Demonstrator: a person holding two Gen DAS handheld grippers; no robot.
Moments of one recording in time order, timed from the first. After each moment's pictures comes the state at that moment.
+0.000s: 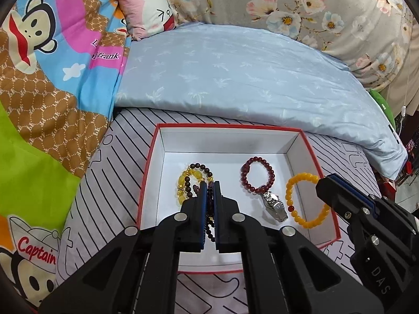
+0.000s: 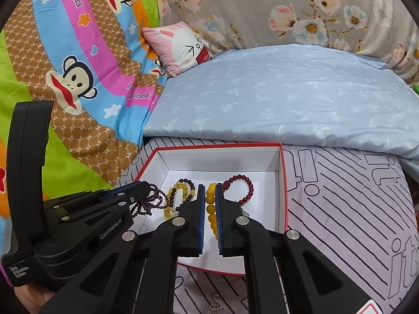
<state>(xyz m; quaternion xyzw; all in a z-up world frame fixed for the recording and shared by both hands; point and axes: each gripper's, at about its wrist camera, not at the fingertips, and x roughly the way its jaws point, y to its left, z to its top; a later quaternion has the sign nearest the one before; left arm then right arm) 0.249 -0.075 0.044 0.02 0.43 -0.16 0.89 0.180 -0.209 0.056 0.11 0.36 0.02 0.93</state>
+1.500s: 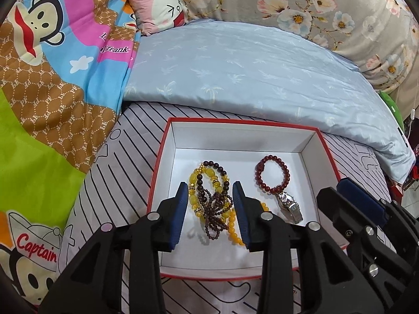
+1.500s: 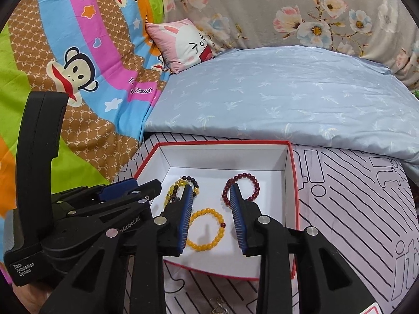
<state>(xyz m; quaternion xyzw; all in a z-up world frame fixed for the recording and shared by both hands) 0.254 -0.068 0.035 0.02 0.43 -0.14 0.89 0.180 -0.193 0.049 0.09 0.36 0.02 0.93</state>
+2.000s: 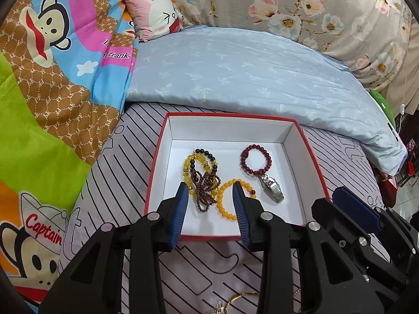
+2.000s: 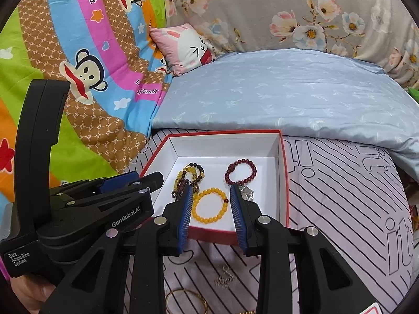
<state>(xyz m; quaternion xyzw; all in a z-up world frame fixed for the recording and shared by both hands) 0.206 -0.065 0.055 0.02 0.42 -0.15 0.89 0.125 -0.191 0.062 0.10 0.35 0.02 0.93</state>
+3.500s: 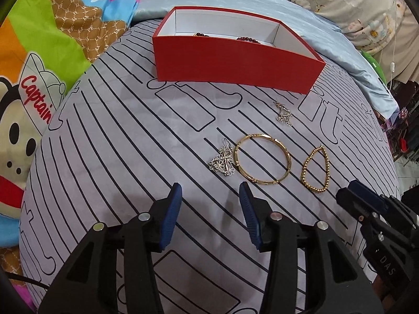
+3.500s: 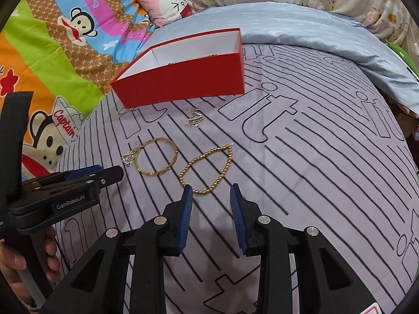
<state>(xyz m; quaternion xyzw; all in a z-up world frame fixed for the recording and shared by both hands) 0.072 -0.017 -0.034 0.03 0.51 -0.17 0.84 -0.020 -0.194 -0.028 0.11 0.45 -0.01 0.89</state>
